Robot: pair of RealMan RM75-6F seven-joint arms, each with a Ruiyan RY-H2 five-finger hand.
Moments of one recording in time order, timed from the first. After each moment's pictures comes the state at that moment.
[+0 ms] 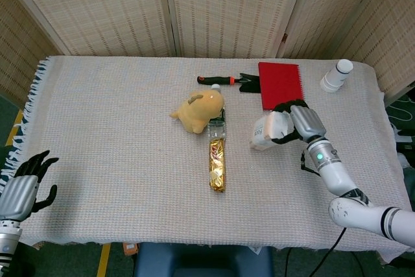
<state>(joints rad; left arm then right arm) -0.19 -1.02 -0.06 -1.78 1.35 1.31 0.04 0.83 -1.18 0.13 -1.59 -0.81 0.92 0.10</state>
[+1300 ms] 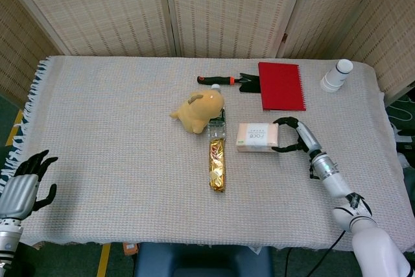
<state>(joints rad) -0.20 -1.04 -0.07 -1.77 1.32 1.30 0.08 0.67 -1.82 -0.01 -0.34 -1.56 0.95 1.46</state>
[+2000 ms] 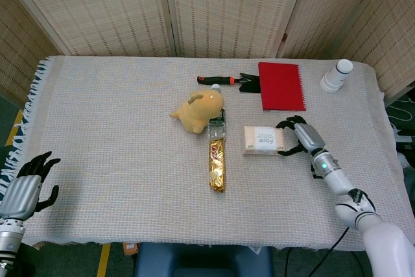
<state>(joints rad) -0.20 -1.03 -0.06 -1.78 1.32 1.29 0.09 0.70 -1.72 0.00 -0.51 -1.53 0.82 0.97</state>
